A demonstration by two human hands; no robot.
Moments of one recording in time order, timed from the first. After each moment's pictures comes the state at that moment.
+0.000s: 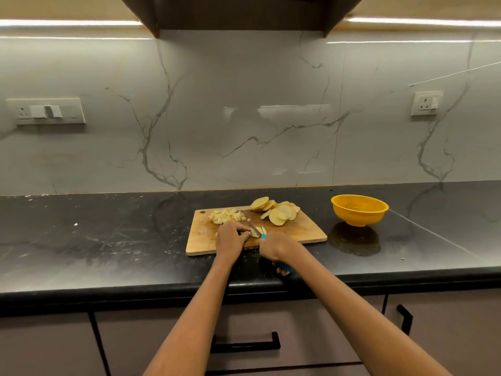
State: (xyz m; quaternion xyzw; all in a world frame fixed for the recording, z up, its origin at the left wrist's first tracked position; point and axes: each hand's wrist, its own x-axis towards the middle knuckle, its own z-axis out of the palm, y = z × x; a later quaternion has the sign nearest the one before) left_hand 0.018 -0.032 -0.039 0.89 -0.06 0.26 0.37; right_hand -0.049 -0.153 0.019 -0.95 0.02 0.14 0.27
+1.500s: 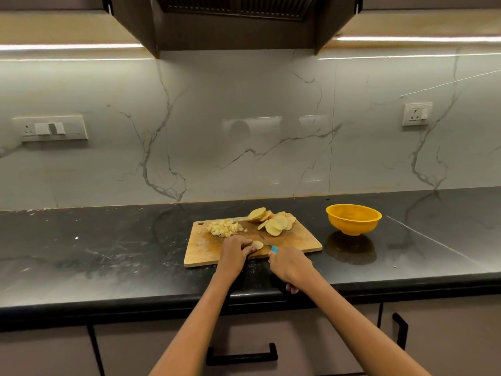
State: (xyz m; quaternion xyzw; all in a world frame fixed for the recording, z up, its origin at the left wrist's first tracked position) left_hand 0.005 -0.041 -0.039 0.90 -0.15 0.26 0.33; right_hand -0.064 -0.180 0.002 -0.96 0.04 0.02 0.27
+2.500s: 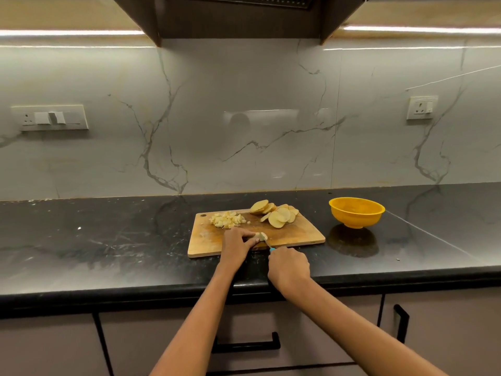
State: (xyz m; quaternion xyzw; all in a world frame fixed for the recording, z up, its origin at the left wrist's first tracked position) left_hand 0.003 -0.040 -0.042 0.89 -0.11 0.24 0.38; right_hand -0.084 -0.157 -0.012 -1.00 -0.03 -0.07 0.00
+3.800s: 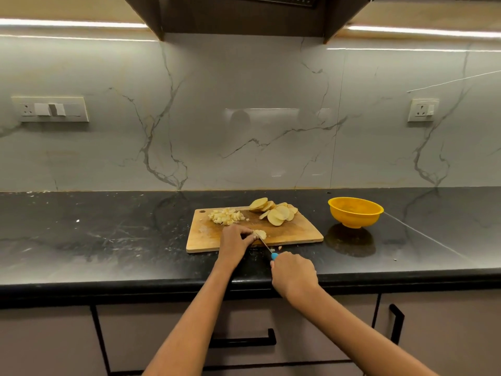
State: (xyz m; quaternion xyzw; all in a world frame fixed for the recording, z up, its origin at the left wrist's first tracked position) left_hand -0.001 -0.041 -0.040 0.89 -0.09 0.24 0.38; right_hand -0.107 -0.168 -0.014 -1.00 -0.03 -0.05 0.02
